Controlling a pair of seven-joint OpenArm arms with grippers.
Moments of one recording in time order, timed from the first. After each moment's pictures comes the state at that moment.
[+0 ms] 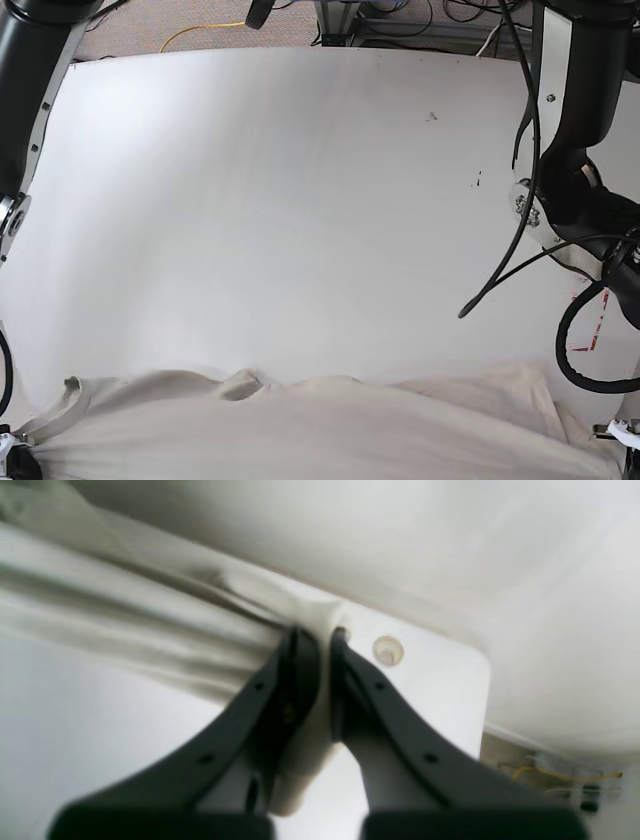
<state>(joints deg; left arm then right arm) -55.2 -11.4 -27.7 101.8 -13.2 -43.2 72.7 71.7 38.5 1.5 54.2 41.1 41.4 -73.4</state>
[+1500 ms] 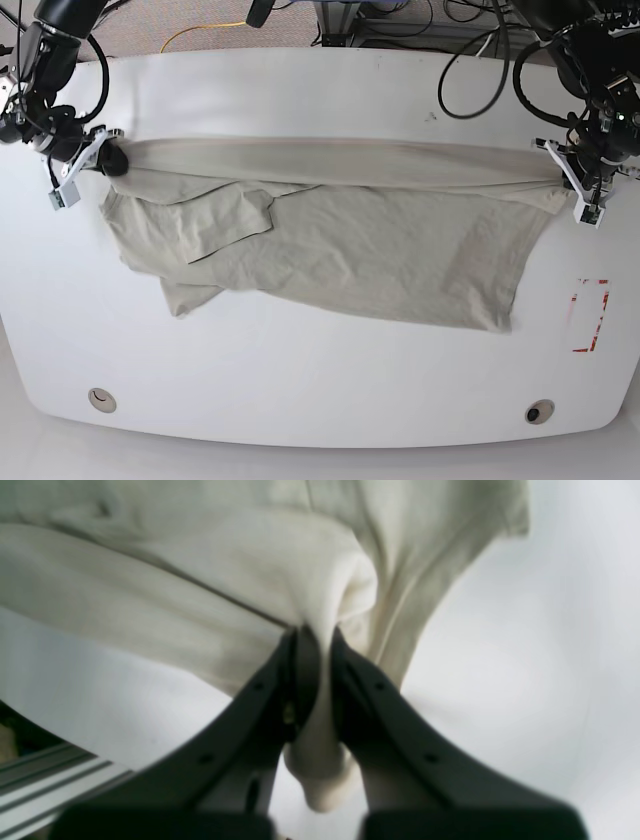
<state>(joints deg) 4.9 -11.7 -35.3 110.2 -11.9 -43.0 73.2 -10.8 25.0 35.9 89.7 52.4 40.9 -75.6</state>
